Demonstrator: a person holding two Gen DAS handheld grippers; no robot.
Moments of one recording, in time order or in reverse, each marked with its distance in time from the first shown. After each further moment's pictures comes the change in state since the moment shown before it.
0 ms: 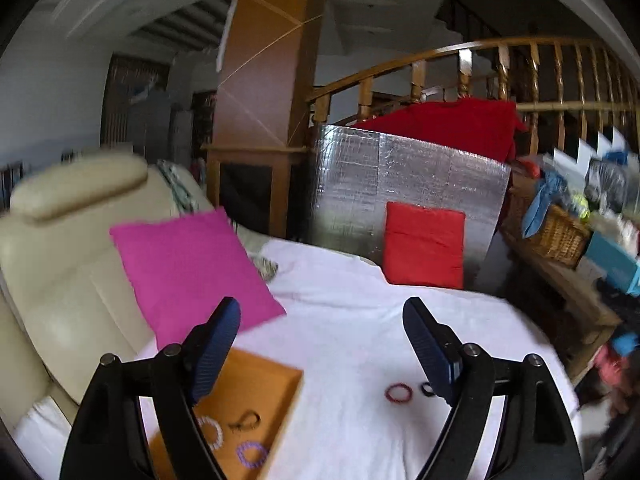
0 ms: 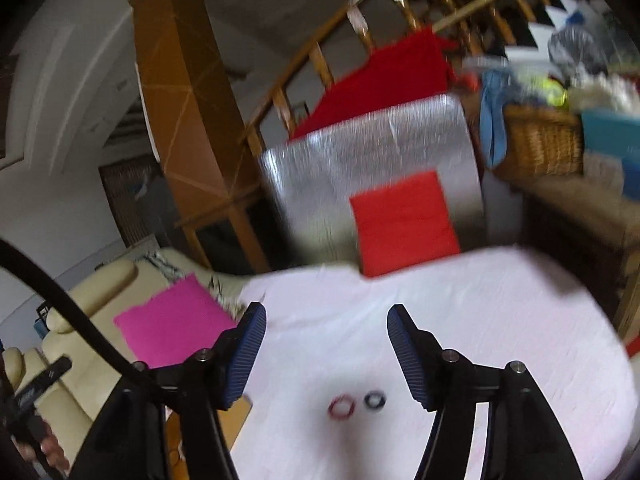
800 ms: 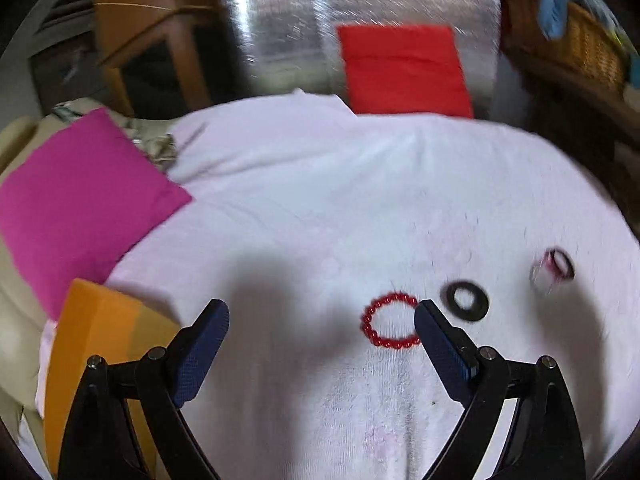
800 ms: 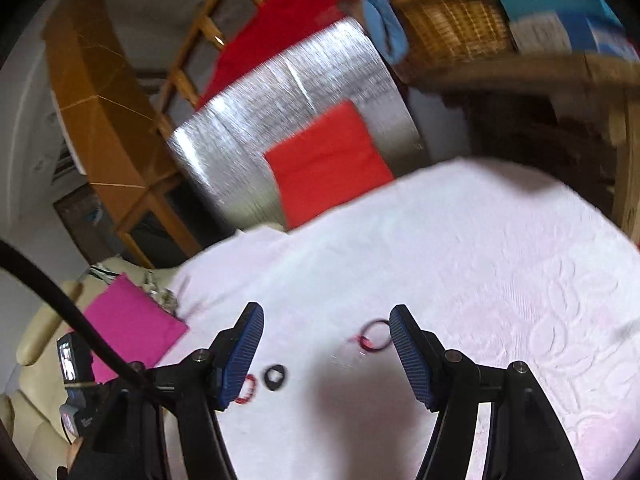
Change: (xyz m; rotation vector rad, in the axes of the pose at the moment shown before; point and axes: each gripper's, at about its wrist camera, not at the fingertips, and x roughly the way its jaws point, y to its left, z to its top) left arm 0.293 -0.155 -0.190 0.251 0.449 0.001; right arm 0.124 -0.202 -0.140 0.267 0.195 -0.127
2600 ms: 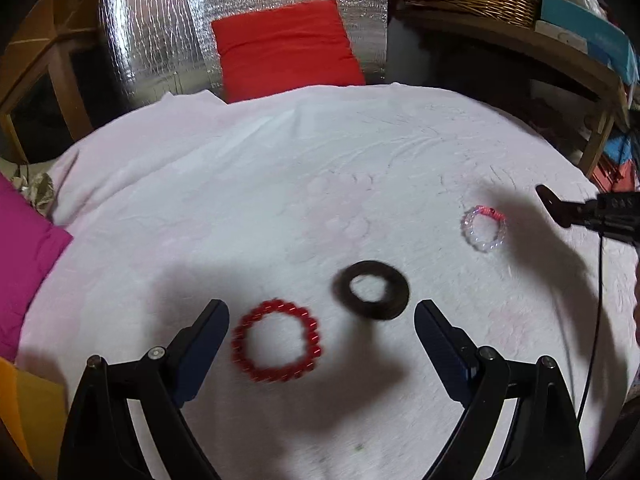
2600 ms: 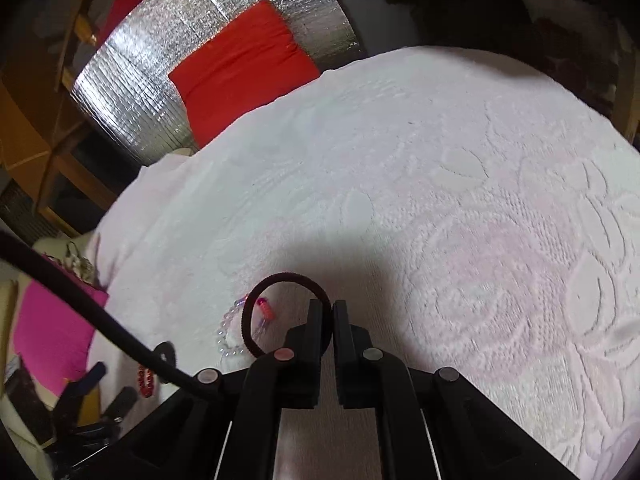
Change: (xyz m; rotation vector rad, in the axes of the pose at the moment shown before) left arm 0.054 -0.070 -0.008 0.209 -0.002 -0.292; right arm 0.098 -0.063 -0.021 0.114 0.282 -0.168
